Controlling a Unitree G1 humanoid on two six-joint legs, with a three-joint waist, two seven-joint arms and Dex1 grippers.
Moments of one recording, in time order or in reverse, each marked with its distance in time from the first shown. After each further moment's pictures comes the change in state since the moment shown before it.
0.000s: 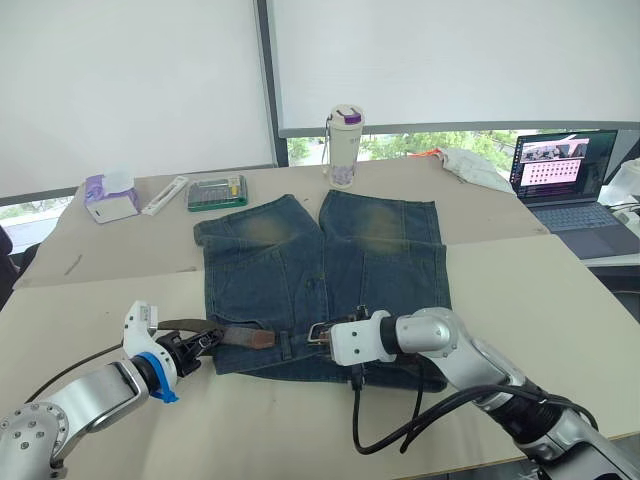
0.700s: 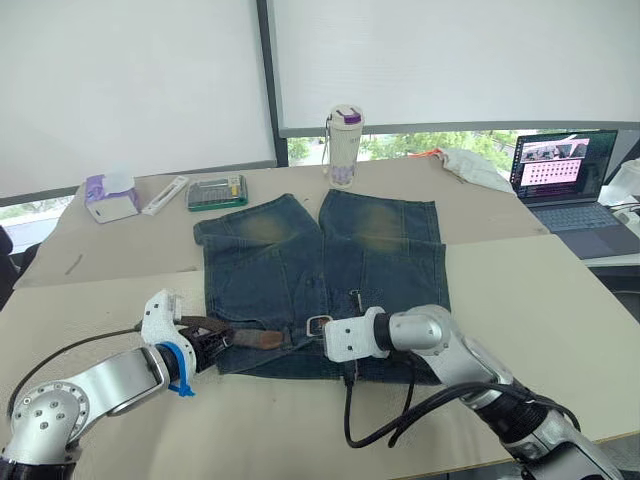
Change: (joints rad) left arm -0.120 0.088 -0.153 -0.088 -0.028 -0.059 0.283; right arm 0.027 0.058 -0.063 0.001 -0.040 0.014 0.004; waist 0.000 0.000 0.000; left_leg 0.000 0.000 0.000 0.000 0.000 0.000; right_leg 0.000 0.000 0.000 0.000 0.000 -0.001
